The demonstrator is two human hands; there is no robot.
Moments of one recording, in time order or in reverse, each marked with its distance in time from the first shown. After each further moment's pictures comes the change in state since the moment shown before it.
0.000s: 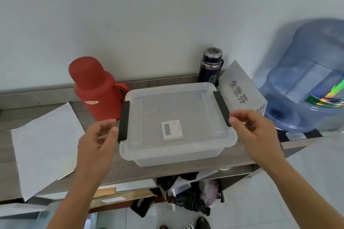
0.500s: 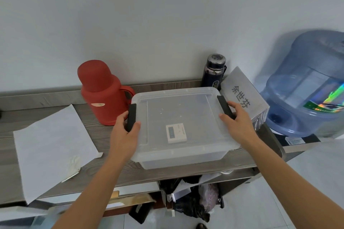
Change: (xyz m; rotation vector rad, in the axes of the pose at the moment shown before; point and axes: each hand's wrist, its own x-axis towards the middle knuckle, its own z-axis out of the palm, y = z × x) left_hand 0.039 -0.034 0.044 -0.071 -0.144 -0.111; right_hand 0.050 0.019 0.047 -0.040 -0.080 0.263
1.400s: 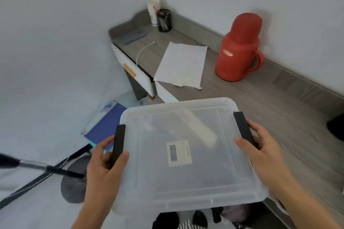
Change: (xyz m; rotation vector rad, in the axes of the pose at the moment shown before) left_hand -0.350 -0.019 -0.043 -0.201 0.954 -0.517; right_hand -0.116 -0.011 0.052 0.113 -0.957 -0.279
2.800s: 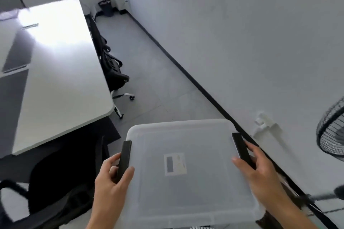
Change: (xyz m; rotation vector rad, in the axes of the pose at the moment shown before) left_hand -0.314 -0.321 -0.624 -0.398 1.630 -0.520; right_hand -0.495 0.017 0.793 -0.582 -1.687 -0.337
